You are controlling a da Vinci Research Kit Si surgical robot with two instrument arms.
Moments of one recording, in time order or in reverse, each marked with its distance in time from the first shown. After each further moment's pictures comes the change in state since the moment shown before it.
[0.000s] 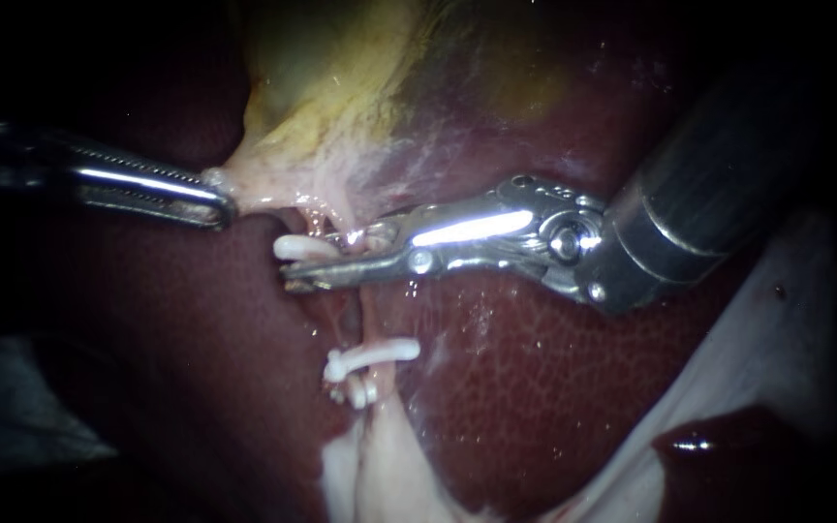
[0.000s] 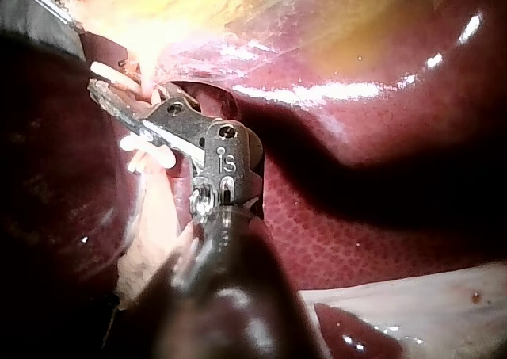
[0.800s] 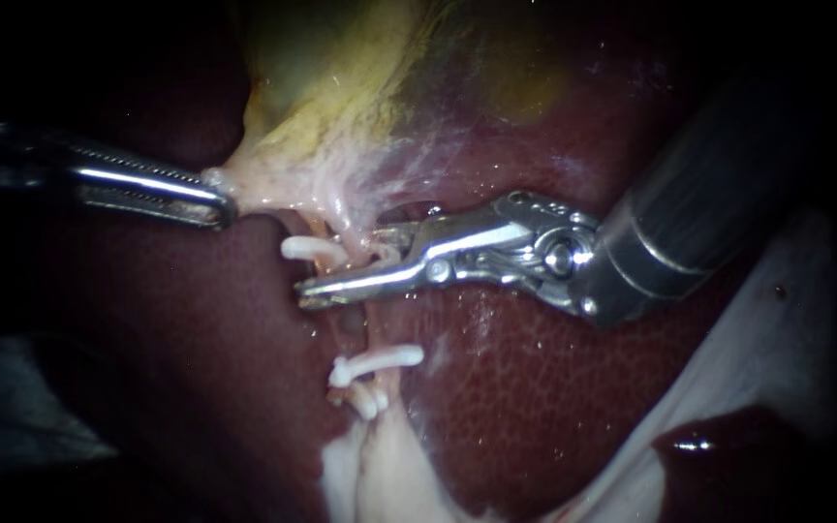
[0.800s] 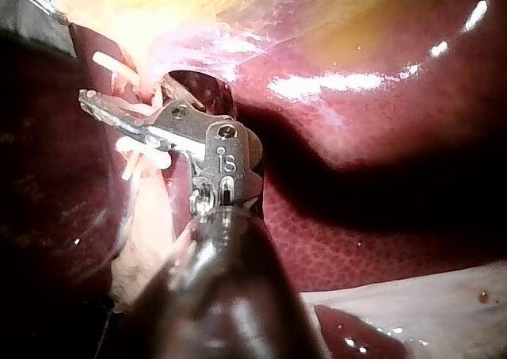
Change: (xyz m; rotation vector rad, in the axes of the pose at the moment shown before) right arm -0.004 0.002 0.001 0.022 -0.024 0.048; left arm 0.000 0.000 0.000 0.000 0.000 0.000
